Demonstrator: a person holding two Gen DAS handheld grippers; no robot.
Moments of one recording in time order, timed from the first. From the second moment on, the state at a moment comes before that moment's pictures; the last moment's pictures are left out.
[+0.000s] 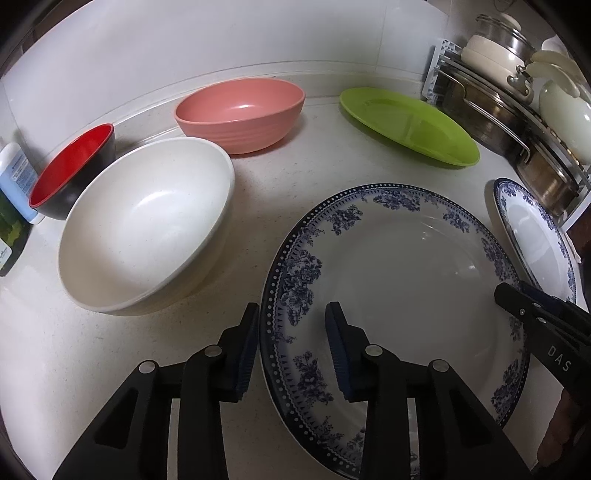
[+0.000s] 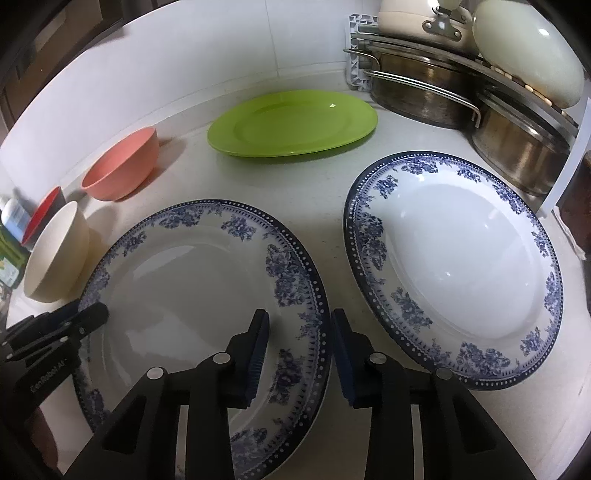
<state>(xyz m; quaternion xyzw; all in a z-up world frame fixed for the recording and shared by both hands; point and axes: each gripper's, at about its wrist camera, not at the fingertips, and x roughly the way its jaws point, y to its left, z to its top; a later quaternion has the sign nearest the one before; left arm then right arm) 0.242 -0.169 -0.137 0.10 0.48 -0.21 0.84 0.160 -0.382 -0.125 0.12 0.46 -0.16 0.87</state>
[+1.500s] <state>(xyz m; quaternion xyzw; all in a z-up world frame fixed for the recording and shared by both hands) 0.181 -0.042 -0.056 0.04 0.39 -0.12 0.91 0.132 -0.293 -0.050 0.08 0.41 -0.09 0.90</state>
